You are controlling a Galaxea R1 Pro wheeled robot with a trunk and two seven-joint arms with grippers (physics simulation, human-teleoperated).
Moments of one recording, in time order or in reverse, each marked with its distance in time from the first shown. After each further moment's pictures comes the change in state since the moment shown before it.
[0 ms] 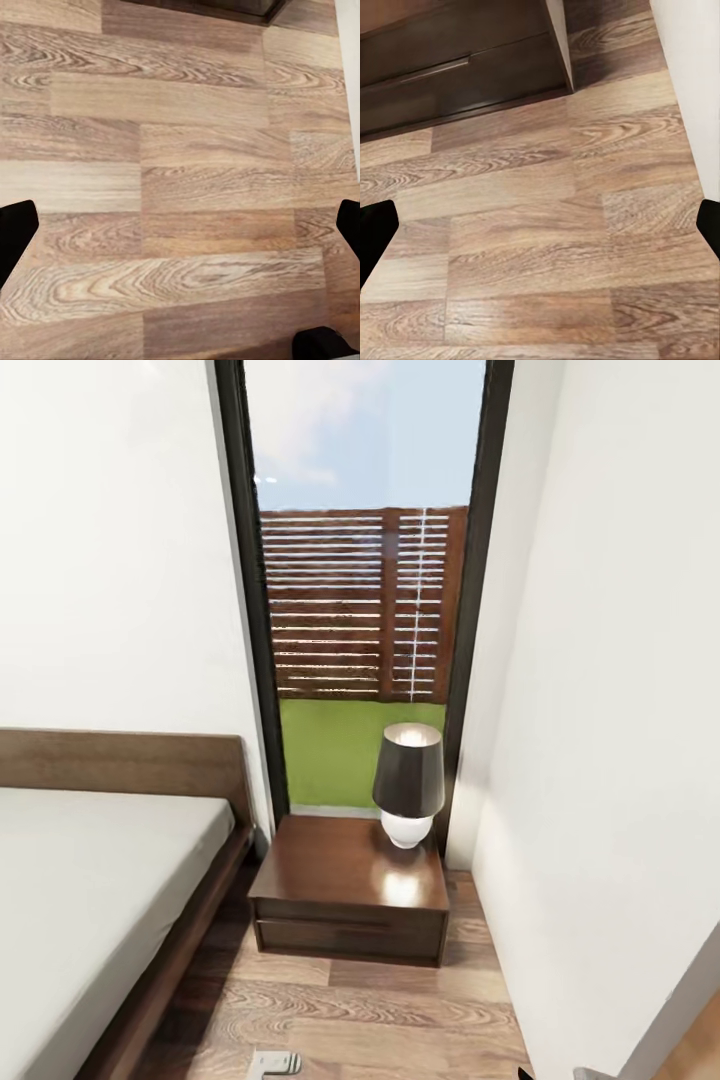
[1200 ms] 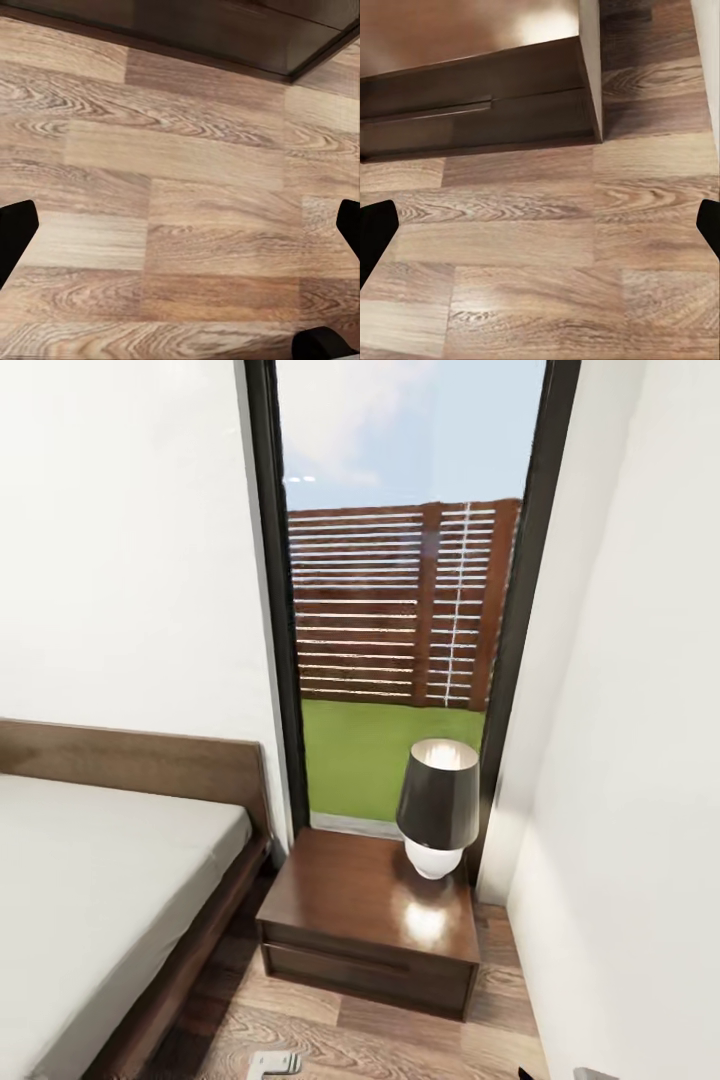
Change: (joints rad) left arm 0.000 0.000 0.000 0.000 0.001 0.000 0.000; right arm 0.000 0.000 0.000 0.000 0.000 0.000 -0.005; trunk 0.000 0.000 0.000
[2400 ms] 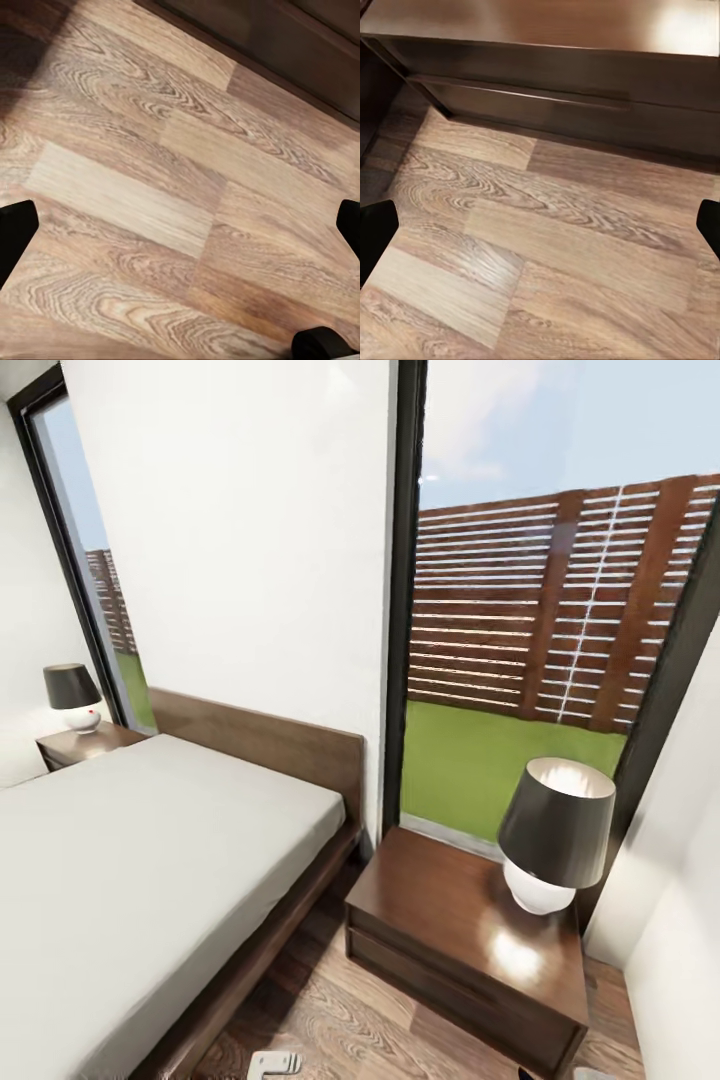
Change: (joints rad) left arm 0.000 0.000 0.000 0.000 0.000 0.000 0.000; right arm 0.000 0.000 0.000 0.000 0.000 0.000 -0.001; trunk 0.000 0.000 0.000
